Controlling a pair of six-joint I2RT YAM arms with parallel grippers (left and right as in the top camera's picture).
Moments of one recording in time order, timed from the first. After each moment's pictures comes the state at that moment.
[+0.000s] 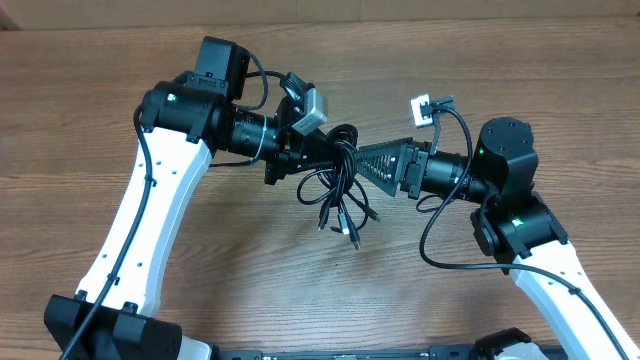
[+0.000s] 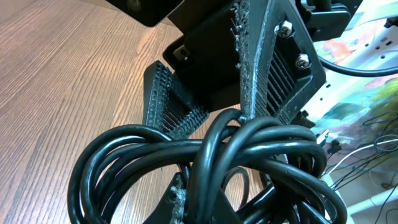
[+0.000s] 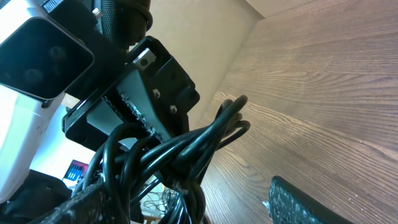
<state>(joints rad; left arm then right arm) -0.26 1.63 1.64 -1.22 1.17 0.89 0.31 1.15 0.86 0.08 -0.93 0.78</state>
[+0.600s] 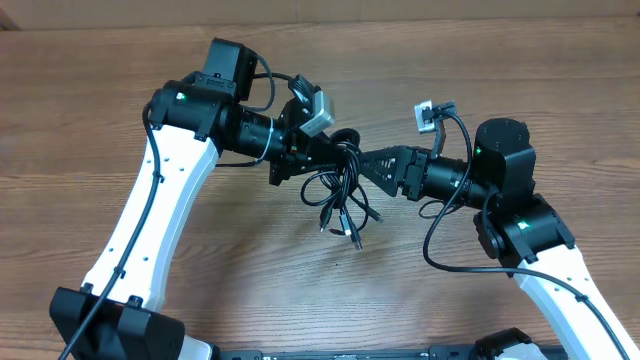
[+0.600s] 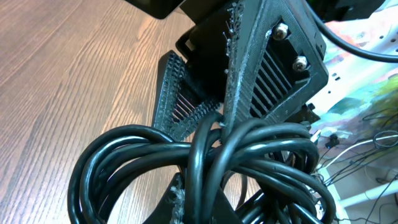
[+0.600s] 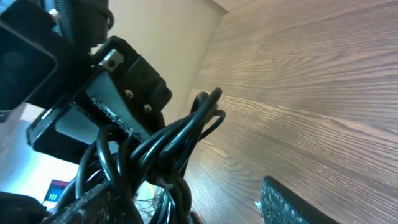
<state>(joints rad) -0.29 1.65 1.64 -1.22 1.12 0.87 0.31 1.13 0.89 -0.15 -0.82 0.72</state>
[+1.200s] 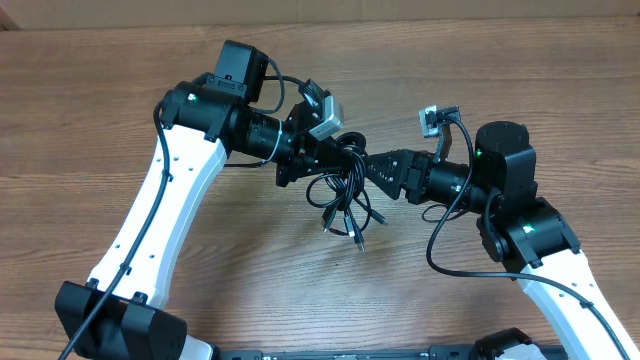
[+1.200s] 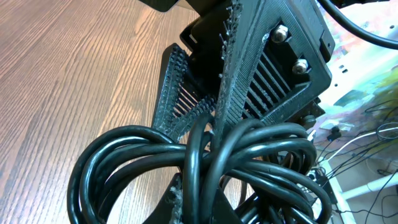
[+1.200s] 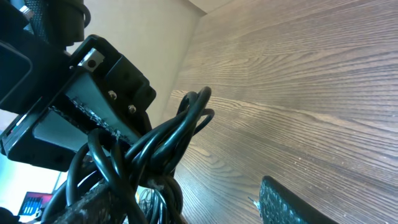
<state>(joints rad) -0.32 1.66 1.63 -1.19 1.10 0.87 0.31 1.11 0.90 -0.25 -0.76 0.67</state>
